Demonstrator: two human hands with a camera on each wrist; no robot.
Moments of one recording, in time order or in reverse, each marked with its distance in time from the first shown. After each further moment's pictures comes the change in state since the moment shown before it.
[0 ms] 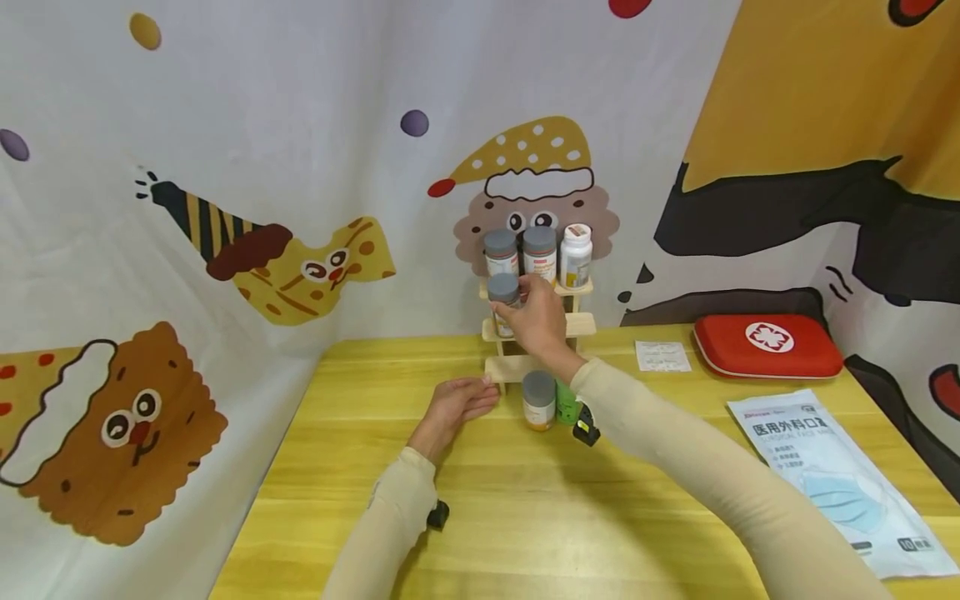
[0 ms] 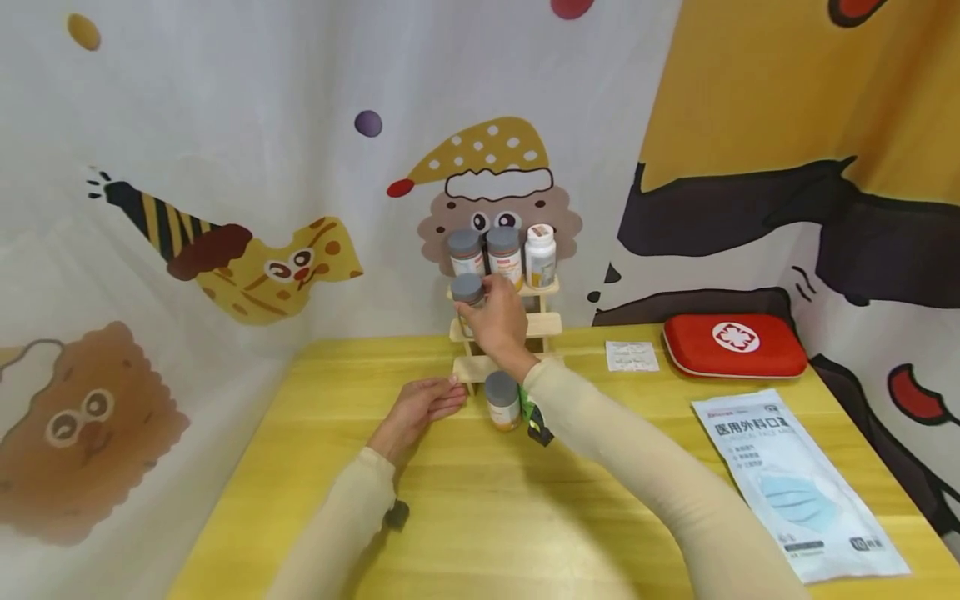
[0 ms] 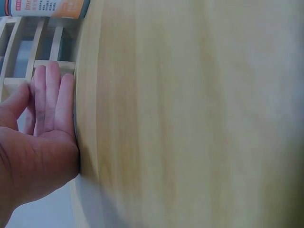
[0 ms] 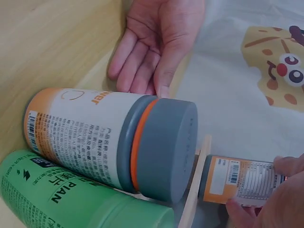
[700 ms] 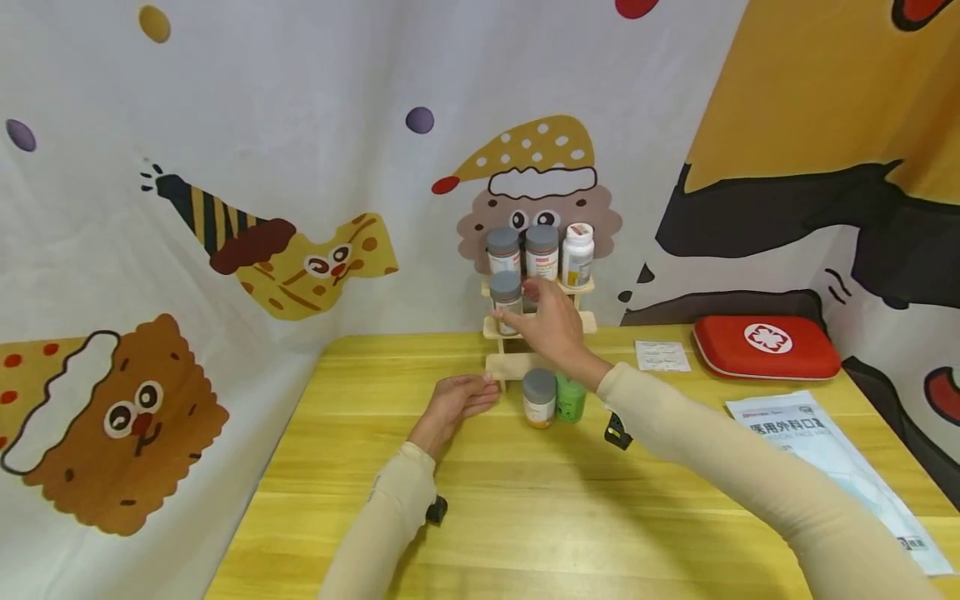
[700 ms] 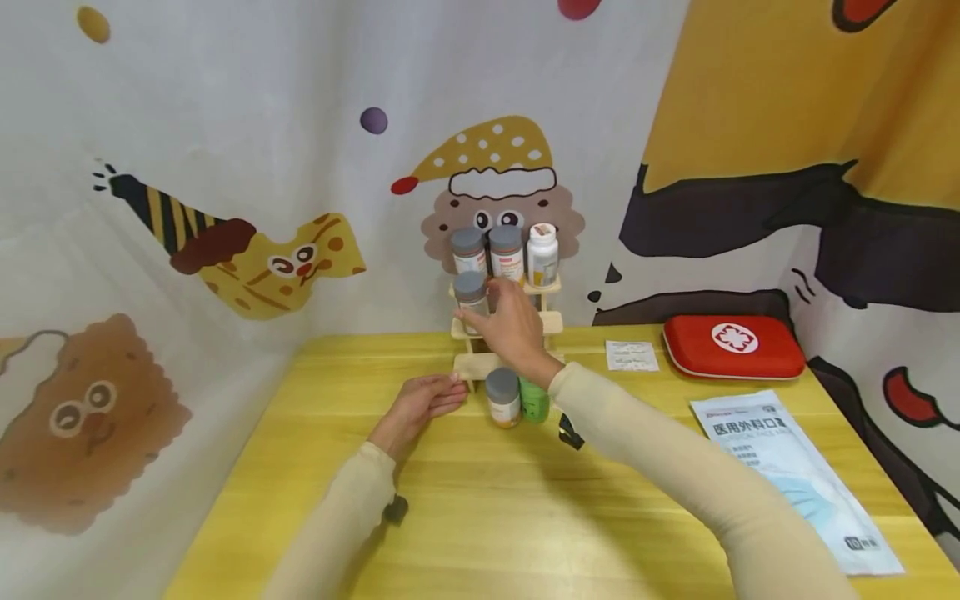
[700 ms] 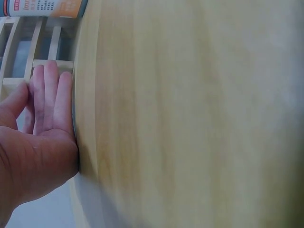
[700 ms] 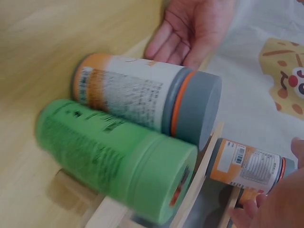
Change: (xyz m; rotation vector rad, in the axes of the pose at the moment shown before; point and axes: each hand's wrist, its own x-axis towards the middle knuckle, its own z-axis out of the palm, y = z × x) left_hand -0.001 0.002 0.000 -0.011 -0.014 0.004; right_hand -0.012 0.010 -0.027 -0.020 -0.140 -0.110
